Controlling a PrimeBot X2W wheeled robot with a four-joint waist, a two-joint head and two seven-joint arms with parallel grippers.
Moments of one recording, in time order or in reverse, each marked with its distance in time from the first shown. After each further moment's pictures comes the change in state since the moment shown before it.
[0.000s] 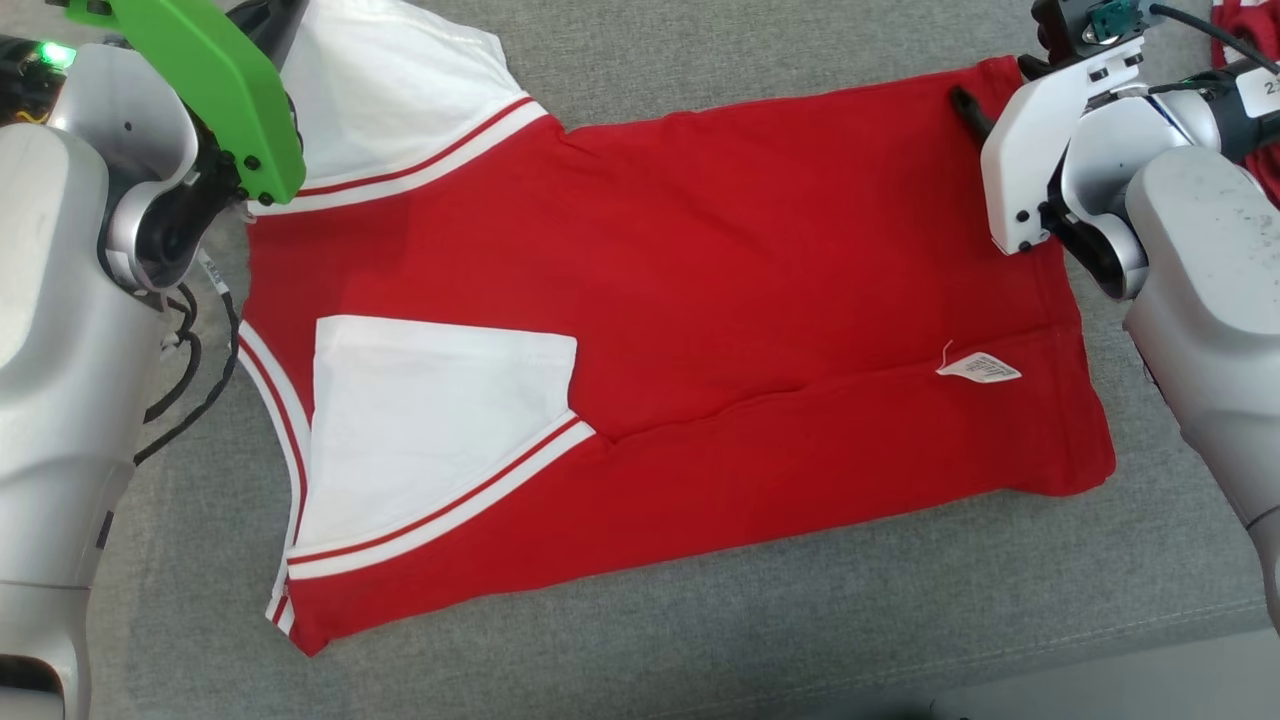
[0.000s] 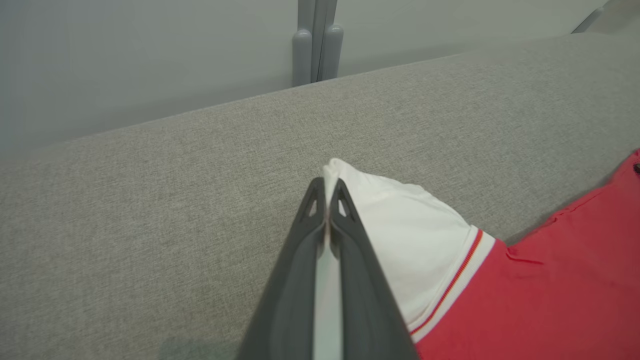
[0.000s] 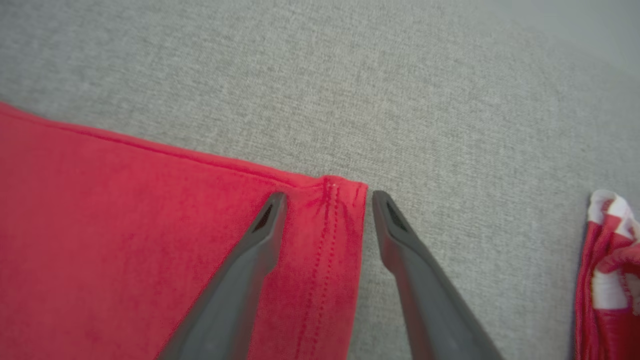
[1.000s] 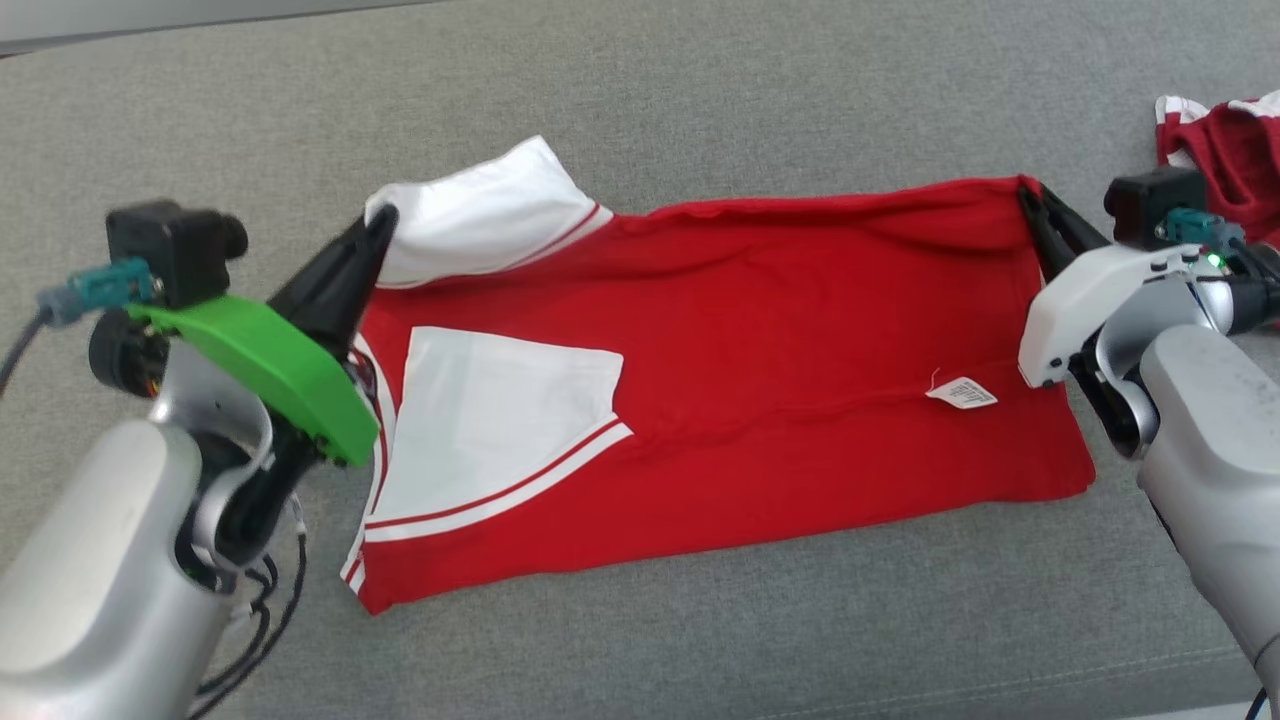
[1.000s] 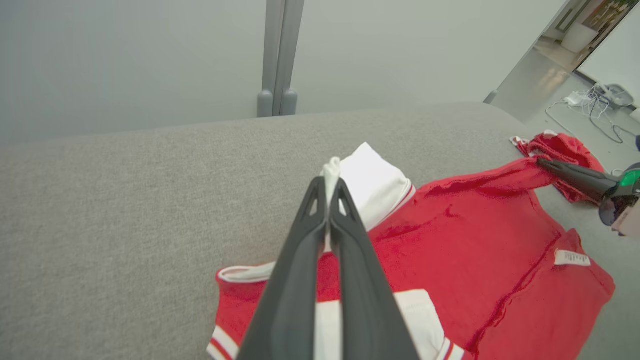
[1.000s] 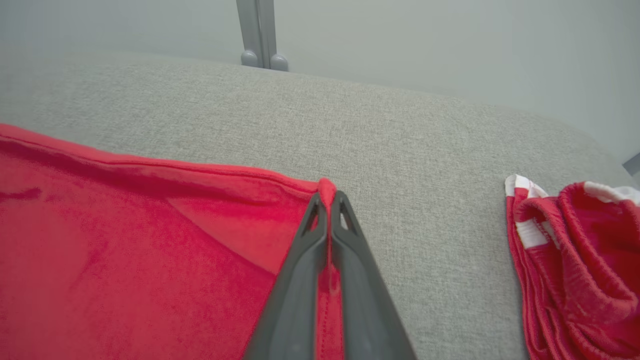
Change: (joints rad) left arm 0.441 0.098 -0.023 -0.394 -0.151 0.064 -0.244; right arm 0.221 -0.017 -0.050 0.099 0.086 0.000 -0.476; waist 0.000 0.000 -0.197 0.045
